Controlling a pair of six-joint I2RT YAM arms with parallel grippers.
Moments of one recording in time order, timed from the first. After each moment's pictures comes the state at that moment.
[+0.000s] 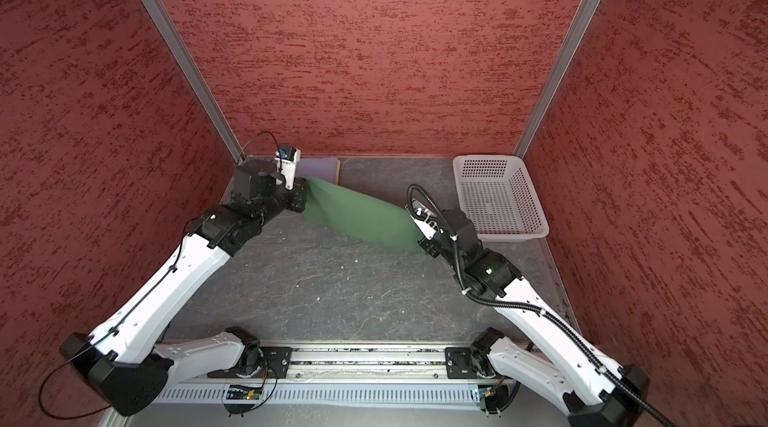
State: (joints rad) left arm -0.43 1.24 1.35 -0.56 -0.15 -0.05; right arm 0.59 0.95 0.92 -0.41 0.25 -0.43
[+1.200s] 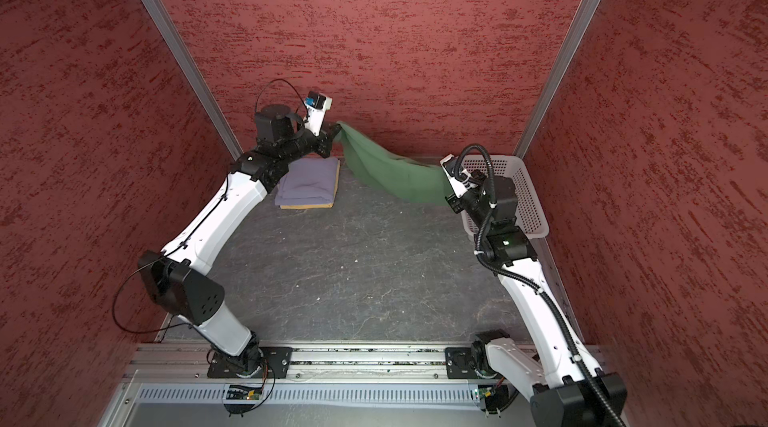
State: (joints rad) left arm -0.34 1.60 1.63 -0.27 0.26 0.12; right arm 0.19 0.99 0.94 -0.12 -0.18 -0.49
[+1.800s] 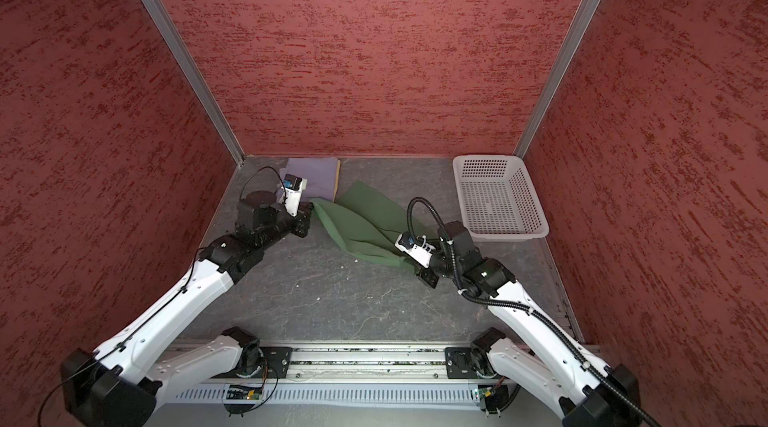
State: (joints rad) left arm -0.45 1.00 0.87 -0.32 -0.03 -0.05; right arm 0.57 0.92 0.72 -0.55 -0.40 -0.45
